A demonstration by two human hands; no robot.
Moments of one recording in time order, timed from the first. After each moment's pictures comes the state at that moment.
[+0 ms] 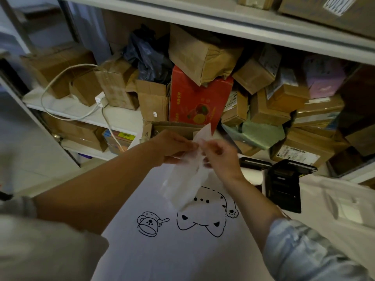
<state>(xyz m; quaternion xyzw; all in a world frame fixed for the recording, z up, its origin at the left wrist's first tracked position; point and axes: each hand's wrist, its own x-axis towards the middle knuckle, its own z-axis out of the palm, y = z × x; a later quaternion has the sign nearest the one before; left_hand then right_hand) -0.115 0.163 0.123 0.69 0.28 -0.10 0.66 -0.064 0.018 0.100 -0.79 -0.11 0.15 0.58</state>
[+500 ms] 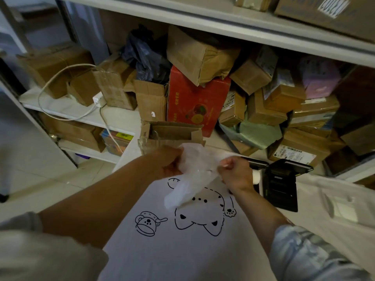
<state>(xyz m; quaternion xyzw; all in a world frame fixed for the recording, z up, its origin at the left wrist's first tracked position) -0.124 0.154 0.090 0.52 0.35 -0.09 0.77 -0.051 -0.022 0.069 -0.89 -0.02 0.13 0.43</state>
